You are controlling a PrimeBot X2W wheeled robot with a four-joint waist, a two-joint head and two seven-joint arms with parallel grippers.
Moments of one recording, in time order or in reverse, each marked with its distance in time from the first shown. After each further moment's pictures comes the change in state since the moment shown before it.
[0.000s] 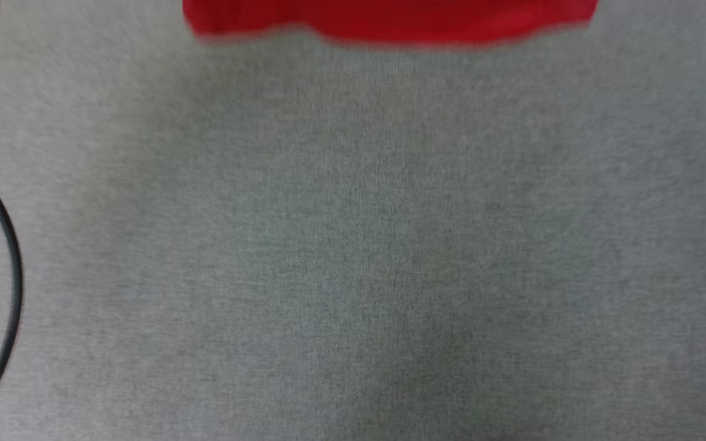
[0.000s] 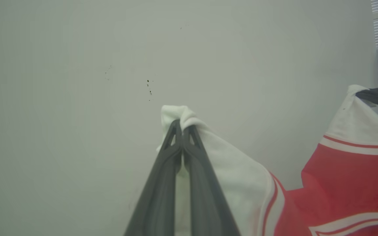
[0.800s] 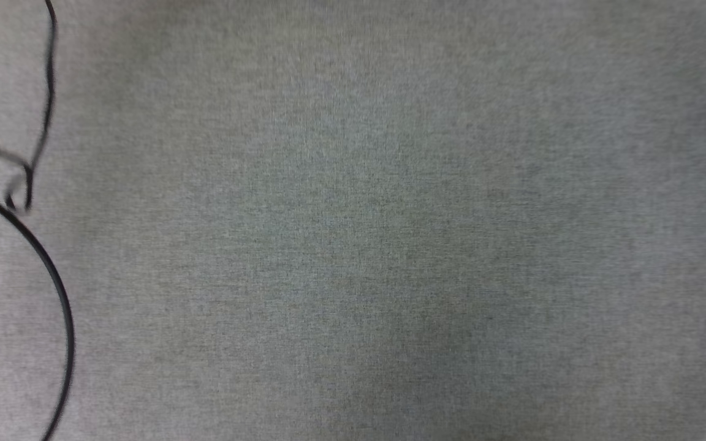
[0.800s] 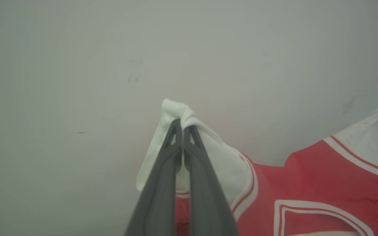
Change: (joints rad) left arm 0.195 -0.015 -0.017 0.234 -0.009 -0.044 -0.229; right arm 0.103 0.018 0.197 0.321 0.022 0.000 -0.294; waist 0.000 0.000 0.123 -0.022
